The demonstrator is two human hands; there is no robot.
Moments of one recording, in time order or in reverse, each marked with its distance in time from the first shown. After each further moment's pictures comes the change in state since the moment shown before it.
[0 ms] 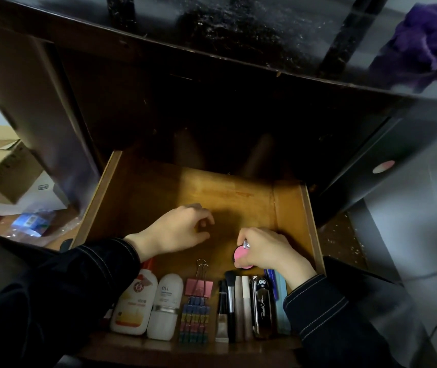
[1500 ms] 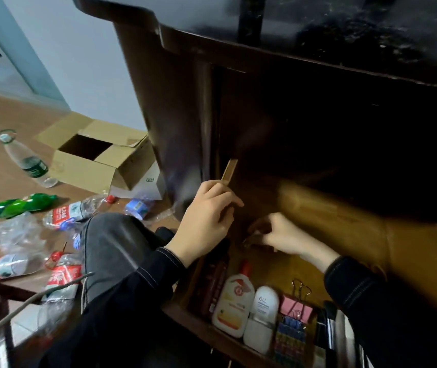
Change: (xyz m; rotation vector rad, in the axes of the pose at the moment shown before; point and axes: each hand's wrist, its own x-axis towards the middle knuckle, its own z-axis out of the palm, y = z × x) left_hand -0.109 -0.041 -0.078 0.009 0.568 -0.213; right_hand 0.073 -0.147 -0.003 0.566 -0.118 -0.352
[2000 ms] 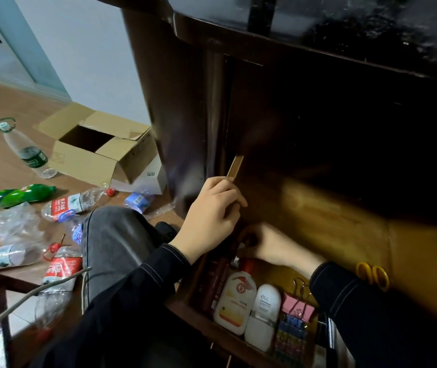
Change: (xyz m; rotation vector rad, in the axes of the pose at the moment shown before) left_hand 0.001 -0.001 0.001 -0.041 0.016 -0.019; right_hand -0.001 -0.009 0.030 -0.151 -0.078 -0.151
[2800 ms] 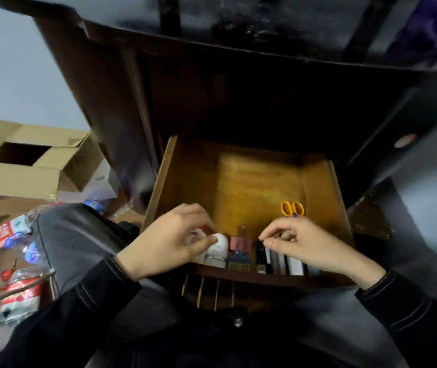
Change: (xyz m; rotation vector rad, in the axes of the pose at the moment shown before) left_hand -0.084 0.086 -0.035 -0.053 -0.442 0.296; right_hand -0.234 0.006 -0.023 0.119 0.245 0.044
